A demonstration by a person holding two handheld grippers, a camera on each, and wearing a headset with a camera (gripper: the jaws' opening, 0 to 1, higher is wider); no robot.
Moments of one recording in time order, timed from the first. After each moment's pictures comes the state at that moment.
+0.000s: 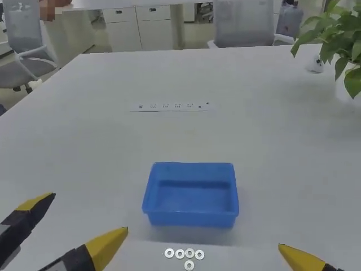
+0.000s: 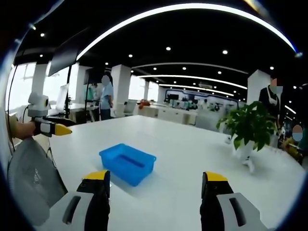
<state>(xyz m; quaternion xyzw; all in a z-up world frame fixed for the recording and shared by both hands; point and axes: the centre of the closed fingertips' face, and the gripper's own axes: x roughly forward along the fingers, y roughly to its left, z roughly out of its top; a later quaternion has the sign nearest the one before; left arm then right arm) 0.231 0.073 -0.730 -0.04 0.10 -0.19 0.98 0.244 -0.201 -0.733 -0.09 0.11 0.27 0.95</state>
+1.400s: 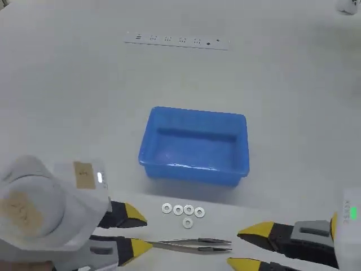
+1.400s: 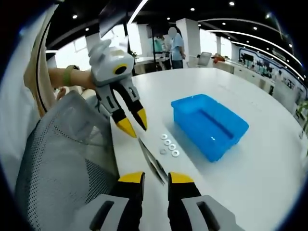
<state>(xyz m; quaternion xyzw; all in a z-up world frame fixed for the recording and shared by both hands) 0.201 0.003 -0.864 0.23 0.39 -0.49 0.74 0.196 -0.095 -0.833 -0.17 0.32 0.55 0.75</state>
